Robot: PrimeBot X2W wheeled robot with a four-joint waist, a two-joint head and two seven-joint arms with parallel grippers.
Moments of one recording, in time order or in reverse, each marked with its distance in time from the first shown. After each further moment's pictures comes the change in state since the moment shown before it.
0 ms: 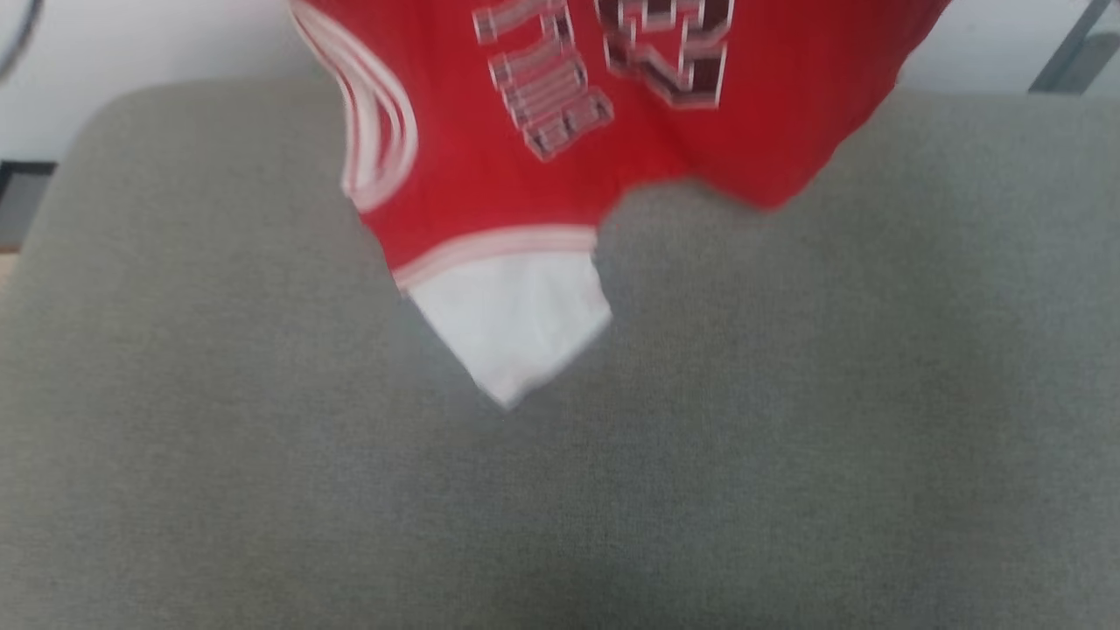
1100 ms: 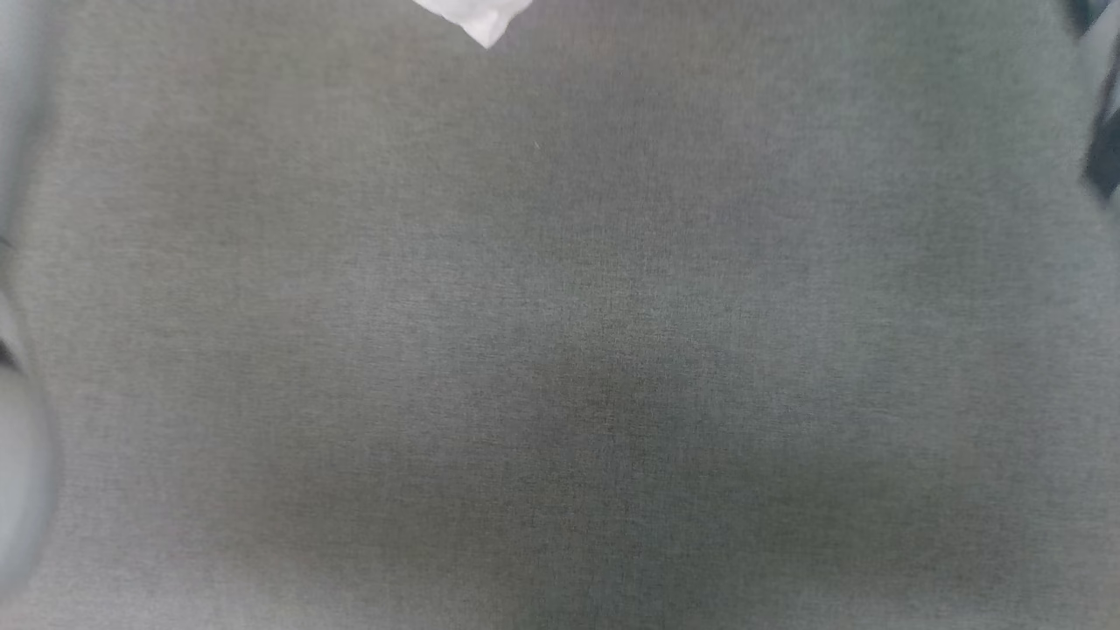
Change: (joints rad) left arm -0.198 -0.248 -0.098 0.492 0.129 -0.061 -0.494; right arm -0.132 0.188 -0.395 0.353 -0.634 0.000 -0.535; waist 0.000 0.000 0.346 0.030
